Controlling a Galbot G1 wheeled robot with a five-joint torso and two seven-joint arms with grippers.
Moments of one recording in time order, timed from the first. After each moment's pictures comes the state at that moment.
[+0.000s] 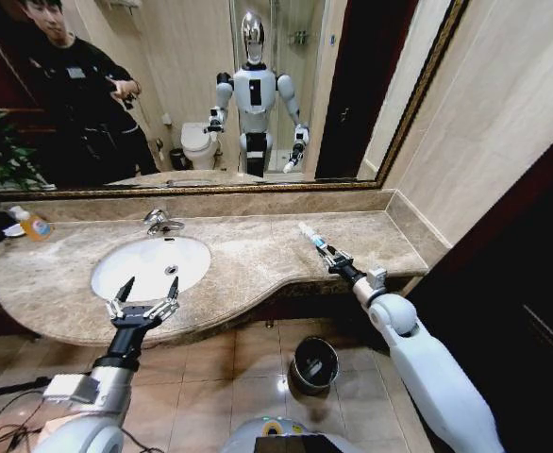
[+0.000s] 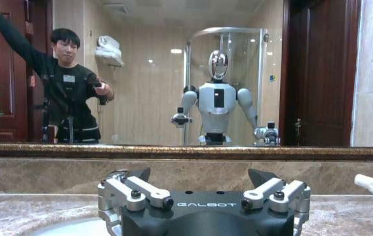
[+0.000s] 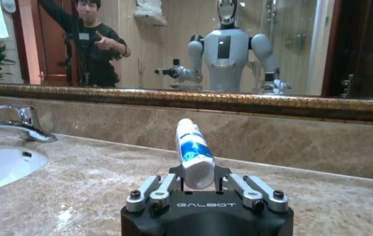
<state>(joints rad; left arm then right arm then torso) 1.84 -1.36 -0.82 -2.47 -0.37 0.04 0.05 -1.13 1.07 0.45 1.89 0.44 -0.22 -0.18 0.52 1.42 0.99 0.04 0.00</state>
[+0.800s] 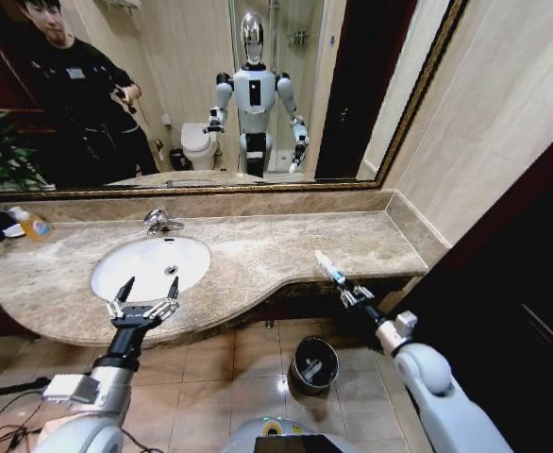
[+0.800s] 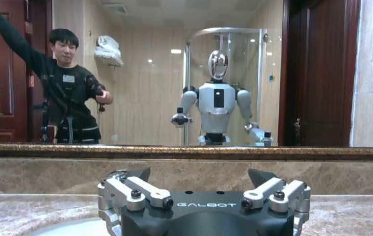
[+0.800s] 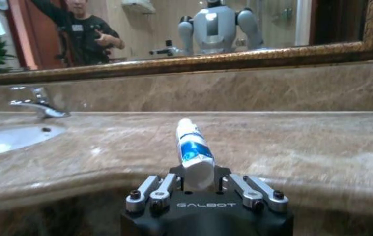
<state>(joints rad) 1.84 -1.36 -0.82 -2.47 -0.37 0.04 0.05 -1.53 1.17 0.63 1.94 0.42 0.00 -0.32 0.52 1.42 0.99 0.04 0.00</state>
